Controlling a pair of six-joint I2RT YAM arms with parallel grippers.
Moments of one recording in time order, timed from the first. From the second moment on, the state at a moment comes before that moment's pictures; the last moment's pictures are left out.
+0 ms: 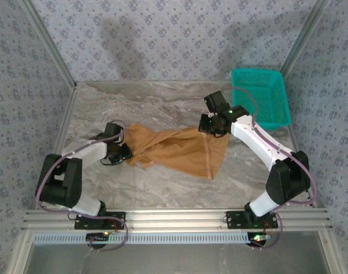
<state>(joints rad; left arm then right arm) -0.23 1.49 0.74 -0.47 0.17 -0.63 0.47 1.54 1.33 -0.83 -0.01 0.58</state>
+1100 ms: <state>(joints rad) -0.18 1.17 1.27 -0.93 0.03 -0.55 0.24 1.32 1.36 -1.03 -0.04 0.45</state>
